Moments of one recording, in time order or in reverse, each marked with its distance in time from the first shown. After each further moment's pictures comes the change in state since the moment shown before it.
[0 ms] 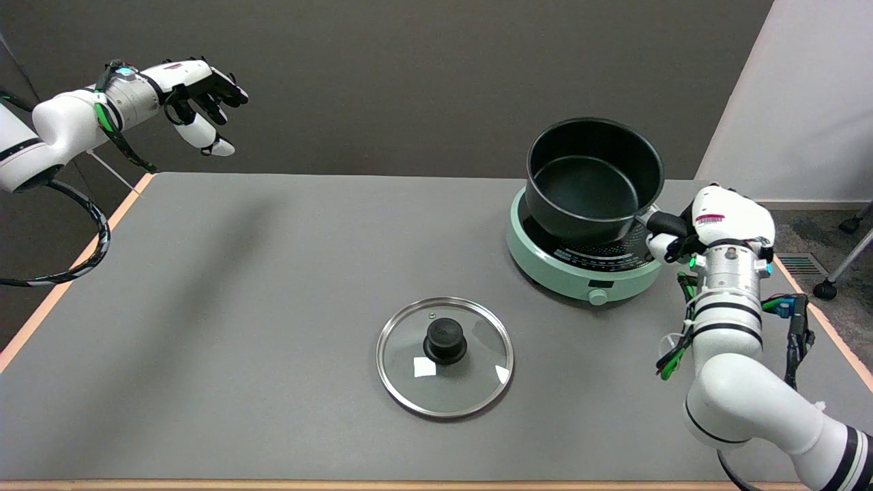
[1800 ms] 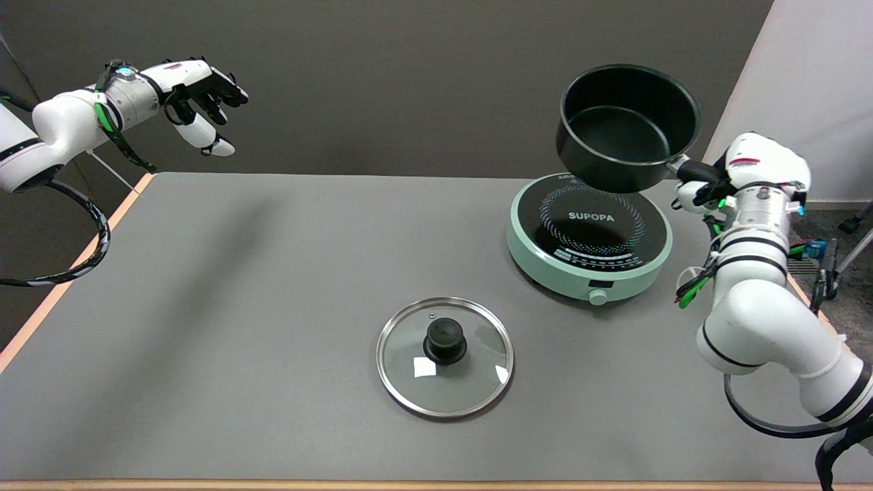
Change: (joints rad) arm 0.143 0.078 0.117 -0.020 0.178 -0.039 -0.089
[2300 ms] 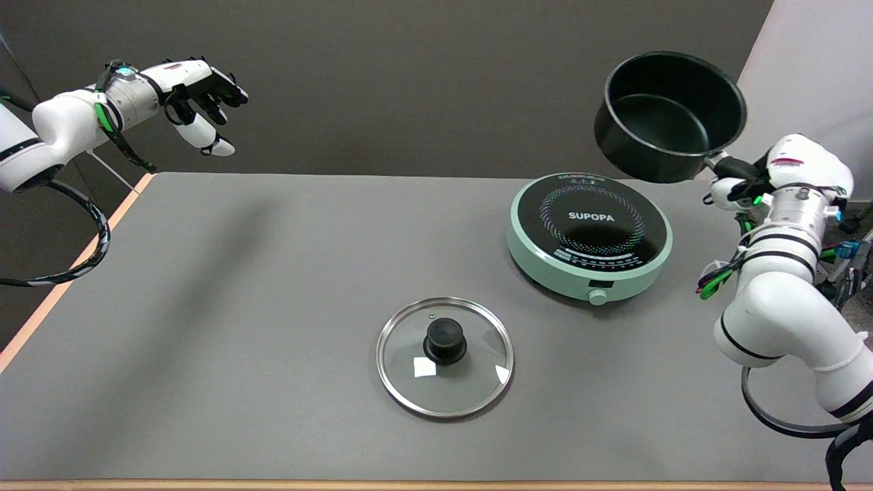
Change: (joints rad) arm -0.044 0.007 0.109 -0.019 0.027 0.027 0.067
